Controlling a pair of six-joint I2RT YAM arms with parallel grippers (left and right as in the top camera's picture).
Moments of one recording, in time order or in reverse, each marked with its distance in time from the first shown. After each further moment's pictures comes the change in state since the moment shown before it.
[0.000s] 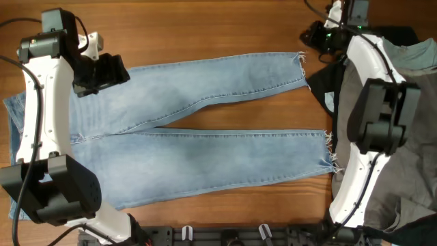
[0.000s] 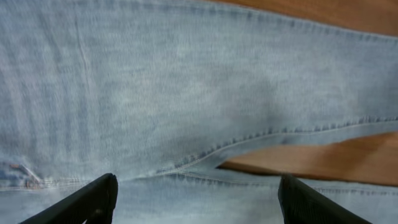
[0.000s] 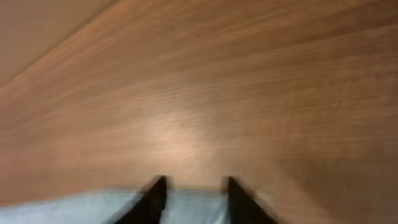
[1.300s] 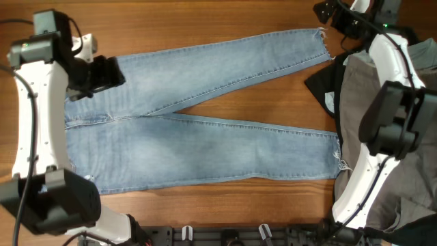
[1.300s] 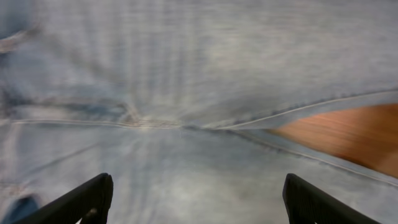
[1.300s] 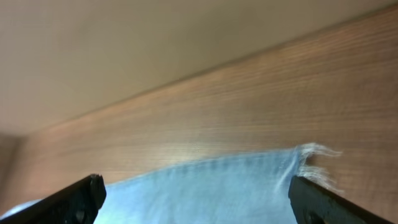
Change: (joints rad) left arm 0.031 -0.075 0.010 -0.070 -0.054 0.000; right arm -0.111 -0.040 0.043 0.145 -0.179 -0.027
